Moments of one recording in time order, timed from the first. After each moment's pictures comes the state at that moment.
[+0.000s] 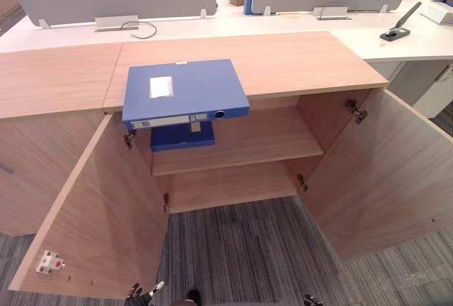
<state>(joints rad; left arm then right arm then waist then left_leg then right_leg) 0.18 0.04 0.34 1.01 -0.32 -0.18 0.02 0.17 -0.10 -0.17 1.09 -0.03 -0.07 0.02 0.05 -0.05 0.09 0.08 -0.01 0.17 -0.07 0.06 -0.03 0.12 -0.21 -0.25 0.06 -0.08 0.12</state>
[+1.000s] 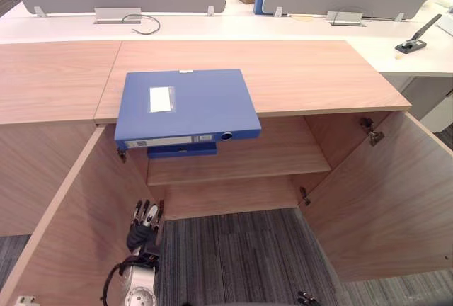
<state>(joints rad) 0.23 0.05 0.09 0.20 -0.90 -0.16 -0.05 0.16 -0.11 -0.08 1.09 -0.06 -0.05 0.03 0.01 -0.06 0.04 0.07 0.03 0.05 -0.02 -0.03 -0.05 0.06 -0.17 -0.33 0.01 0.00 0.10</state>
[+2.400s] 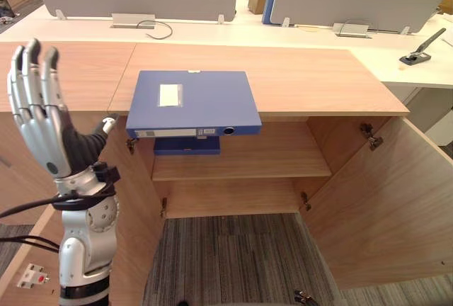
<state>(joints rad) -0.04 0.33 0.21 -0.43 0.95 -0.05 0.60 0.14 -0.14 0.03 1.13 -0.06 -0.11 0.04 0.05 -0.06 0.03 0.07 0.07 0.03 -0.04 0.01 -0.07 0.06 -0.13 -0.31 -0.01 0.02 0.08</state>
